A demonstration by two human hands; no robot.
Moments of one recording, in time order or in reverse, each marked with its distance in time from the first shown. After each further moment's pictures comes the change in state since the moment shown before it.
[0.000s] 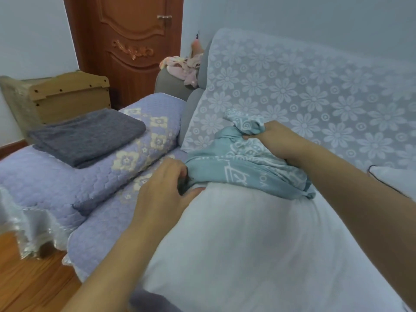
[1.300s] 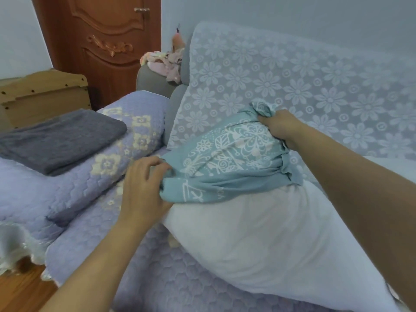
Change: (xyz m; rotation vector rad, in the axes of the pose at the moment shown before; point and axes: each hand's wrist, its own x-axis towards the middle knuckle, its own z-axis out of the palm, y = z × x) left_hand 0.026 -0.059 0.043 0.147 0.202 0.384; right_hand 0.055 0.047 -0.043 0.134 0.283 0.209
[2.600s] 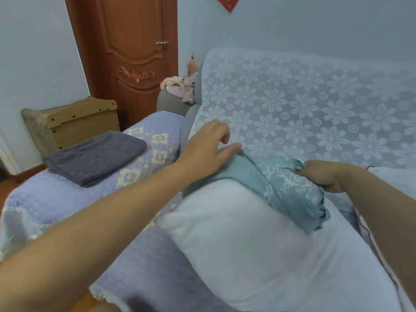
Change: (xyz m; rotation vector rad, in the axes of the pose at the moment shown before) left_hand 0.146 0.087 0.009 -0.205 -0.300 0.114; right_hand -0.031 0.091 -0.072 -0.083 -0.471 0.143
